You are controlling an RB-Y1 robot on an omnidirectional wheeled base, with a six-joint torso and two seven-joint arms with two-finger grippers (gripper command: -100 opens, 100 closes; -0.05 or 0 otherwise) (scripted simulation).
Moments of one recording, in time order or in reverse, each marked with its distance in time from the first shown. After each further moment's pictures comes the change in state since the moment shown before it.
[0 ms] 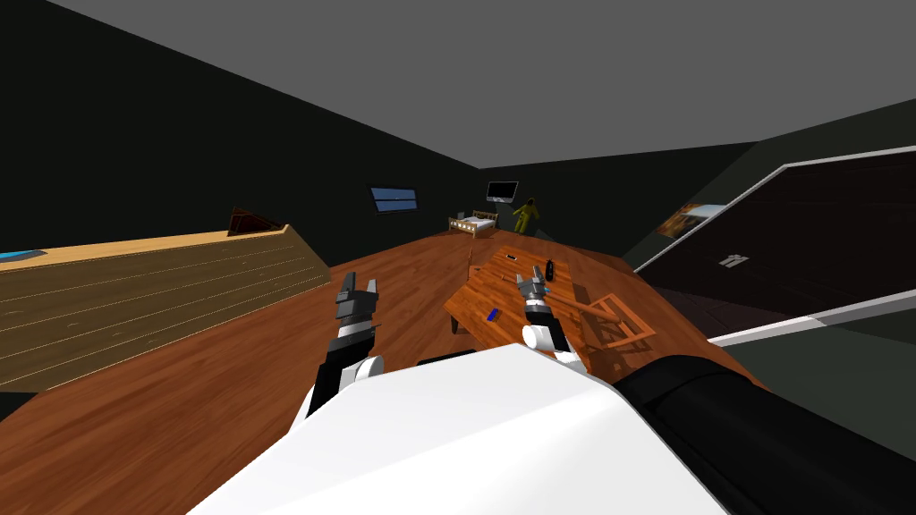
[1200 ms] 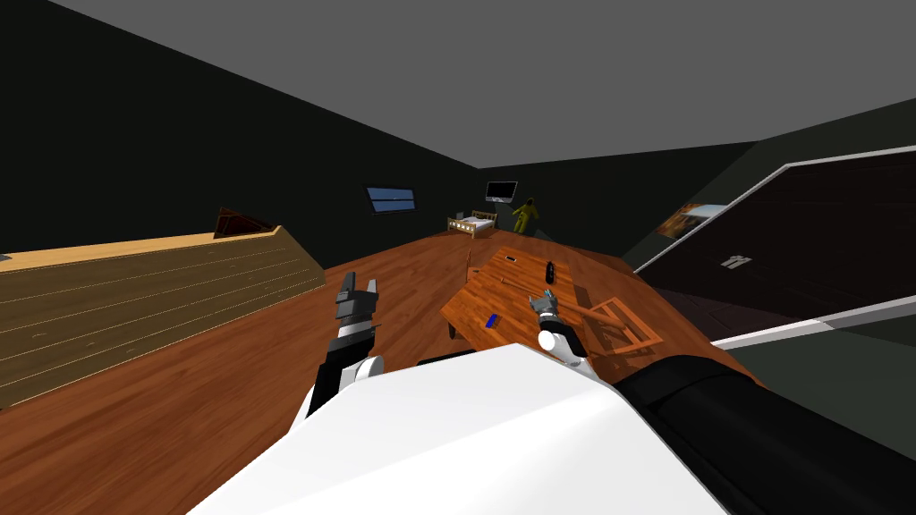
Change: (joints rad) left arm 0.000 0.000 0.000 0.000 0.000 0.000 0.000; right arm -0.036 -0.037 -0.183 0.320 -0.333 0.234 -0.105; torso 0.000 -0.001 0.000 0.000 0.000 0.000
